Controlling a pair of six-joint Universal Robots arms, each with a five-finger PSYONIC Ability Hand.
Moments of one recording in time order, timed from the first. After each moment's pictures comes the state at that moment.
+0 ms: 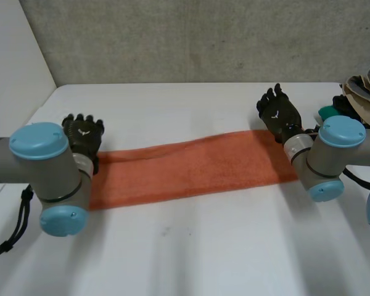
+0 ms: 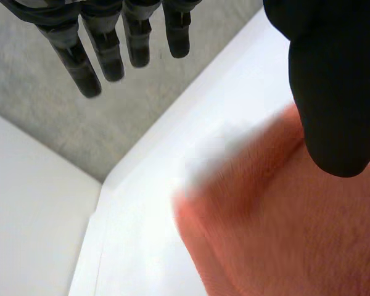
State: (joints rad) left arm 4.33 -2.17 -1.48 3.53 -1.83 3.68; right arm 1.83 -0.57 1.01 -0.47 1.35 2.11; left_hand 0.19 0.21 0.22 0.21 0.05; right_hand 0.23 0.22 0.22 0.22 0.05
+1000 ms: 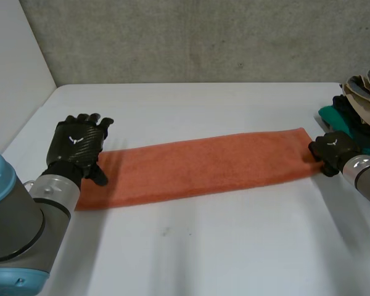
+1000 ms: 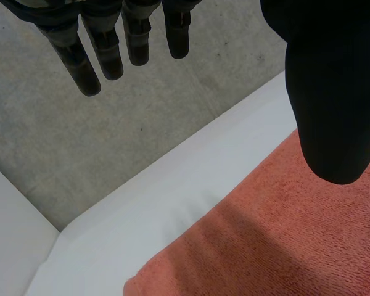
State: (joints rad) left arm 4.31 -1.74 -1.91 3.57 -1.66 3.44; right arm 1.56 -0.83 1.36 -0.14 1.24 2.41; left_hand 0.19 0.21 0.21 0.20 0.05; right_hand 1.09 1.13 1.11 1.11 0.93
